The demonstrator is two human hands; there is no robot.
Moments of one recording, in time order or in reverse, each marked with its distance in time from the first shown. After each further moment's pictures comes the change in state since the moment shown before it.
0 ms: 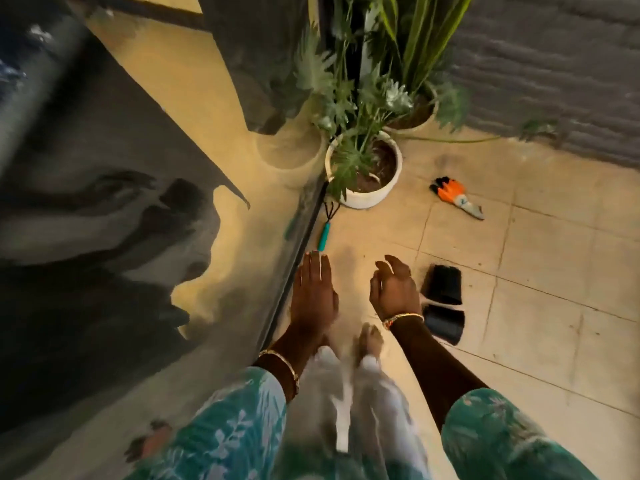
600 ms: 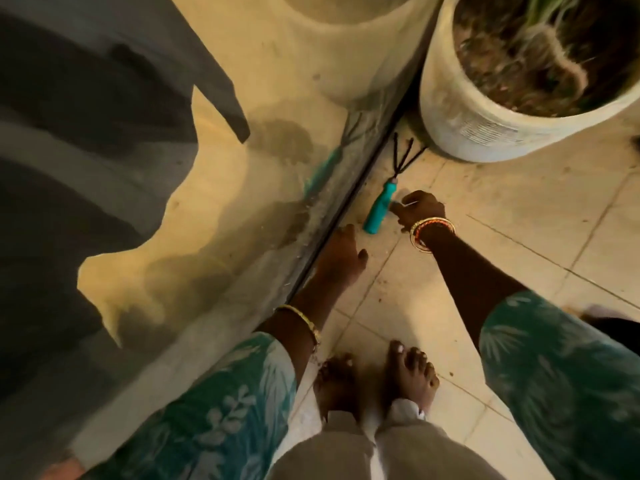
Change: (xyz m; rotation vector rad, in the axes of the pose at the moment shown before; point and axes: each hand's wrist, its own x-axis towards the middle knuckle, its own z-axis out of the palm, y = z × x) left_hand 0.308 -0.133 0.323 -0.372 -0.162 -0.254; right_hand 0.329 0.093 0.400 0.319 -0.395 0.325
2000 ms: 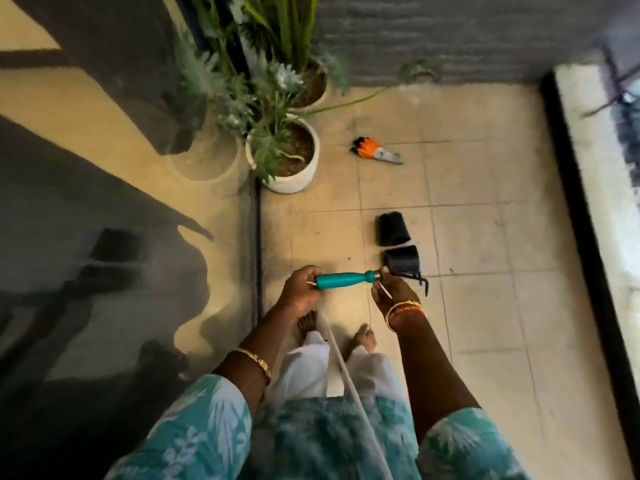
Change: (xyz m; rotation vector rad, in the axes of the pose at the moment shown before) left_hand -0.407 0.136 -0.215 -0.386 -0.381 0.242; right_hand -0.579 -0.015 -0.219 1.505 0.301 0.580
